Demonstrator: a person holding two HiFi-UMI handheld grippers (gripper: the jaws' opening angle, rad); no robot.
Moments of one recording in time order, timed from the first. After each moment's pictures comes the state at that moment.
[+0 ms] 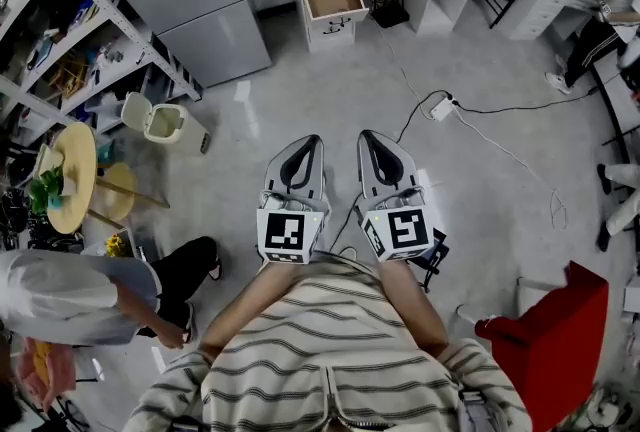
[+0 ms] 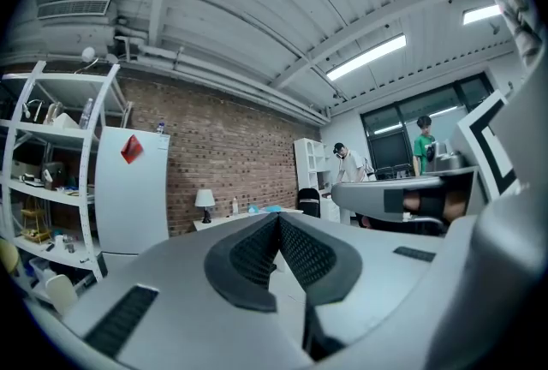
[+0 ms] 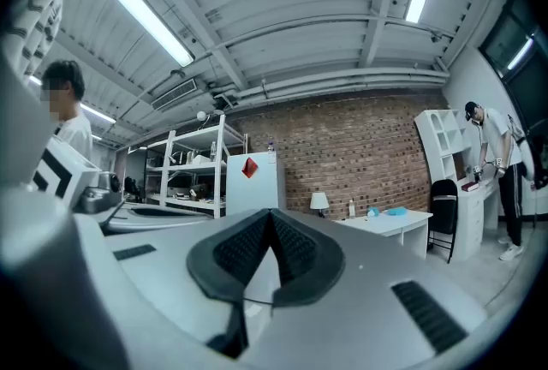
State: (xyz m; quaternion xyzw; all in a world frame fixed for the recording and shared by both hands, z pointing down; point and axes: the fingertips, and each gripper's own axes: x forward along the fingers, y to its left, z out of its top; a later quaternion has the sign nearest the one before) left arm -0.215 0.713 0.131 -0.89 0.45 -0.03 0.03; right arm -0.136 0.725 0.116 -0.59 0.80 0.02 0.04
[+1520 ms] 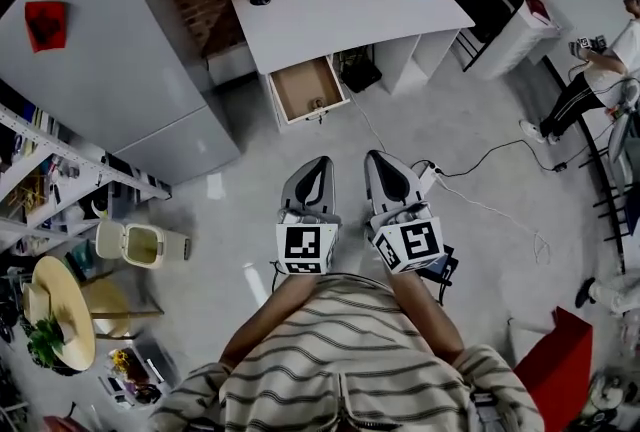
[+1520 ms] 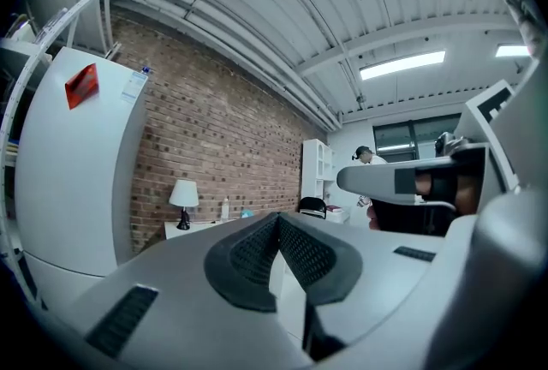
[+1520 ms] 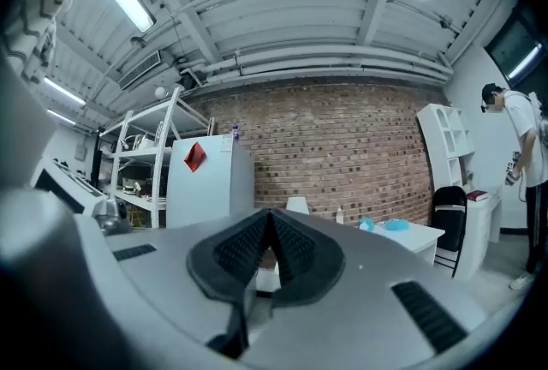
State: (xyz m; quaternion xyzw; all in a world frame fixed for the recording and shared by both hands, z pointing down) left arm -0.125 0.256 0.129 -0.92 0.40 0.01 -0.04; right arm -0.054 0.285 0.086 -0.64 0.77 0.02 0.02
